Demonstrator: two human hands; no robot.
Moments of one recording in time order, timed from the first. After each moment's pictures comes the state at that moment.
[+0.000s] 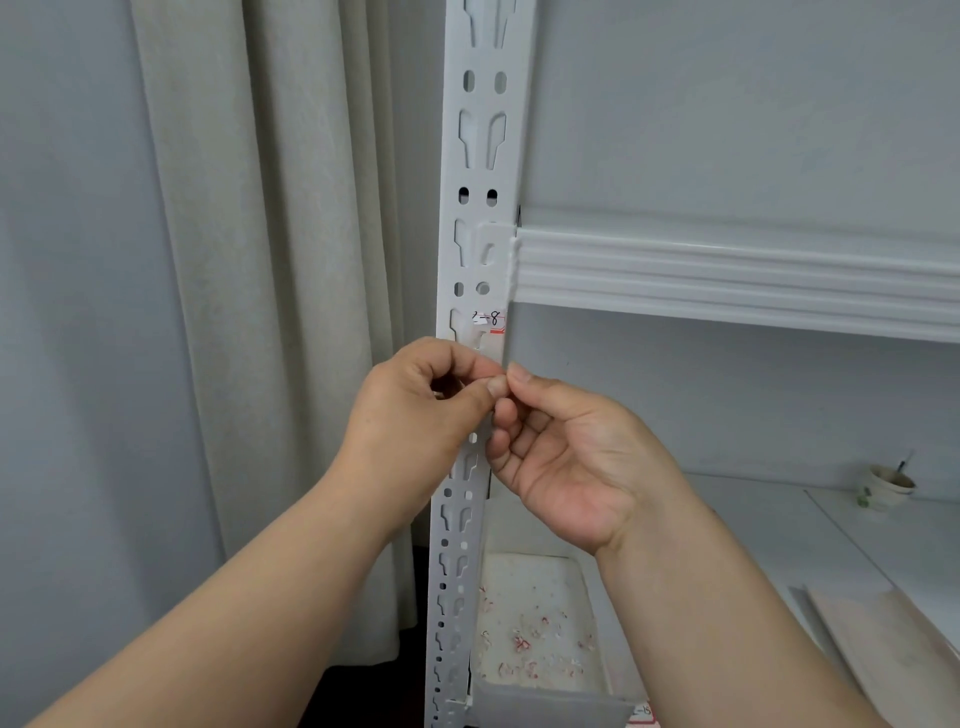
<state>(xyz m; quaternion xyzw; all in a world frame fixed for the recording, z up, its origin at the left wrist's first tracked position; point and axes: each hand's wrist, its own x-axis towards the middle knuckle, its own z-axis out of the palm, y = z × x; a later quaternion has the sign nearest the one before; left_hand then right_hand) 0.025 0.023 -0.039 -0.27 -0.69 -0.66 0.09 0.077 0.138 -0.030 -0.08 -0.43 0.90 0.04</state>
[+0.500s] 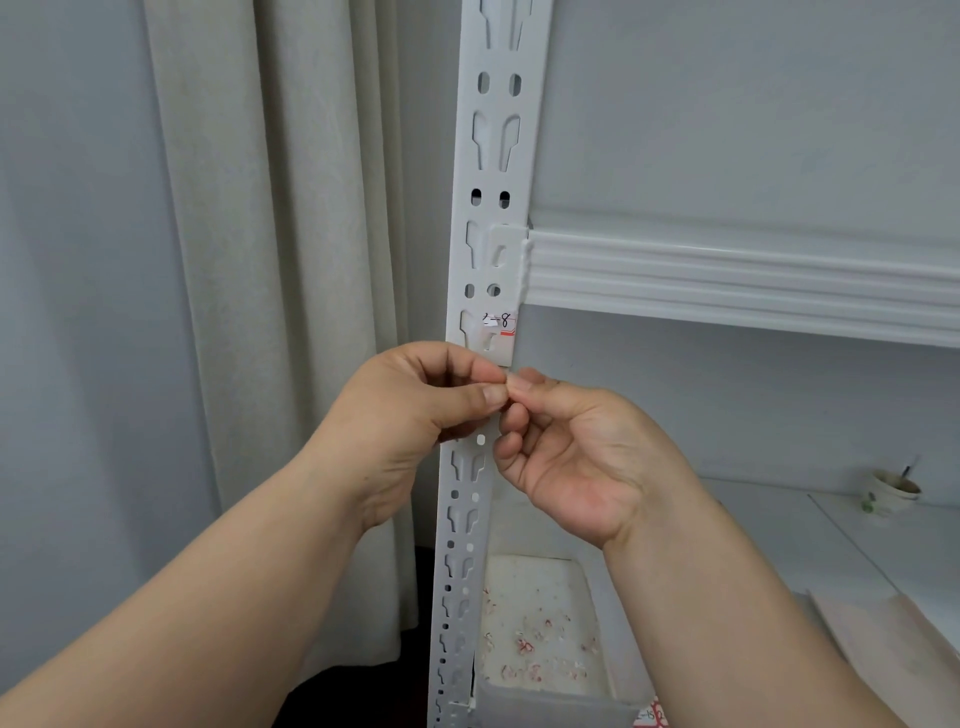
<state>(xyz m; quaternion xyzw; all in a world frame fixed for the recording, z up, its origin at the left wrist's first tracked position) 0.018 0.009 -0.028 -0.27 -0.61 -0.74 -0.10 0.076 0.134 -0.023 -0.10 -0.44 0.89 0.03</state>
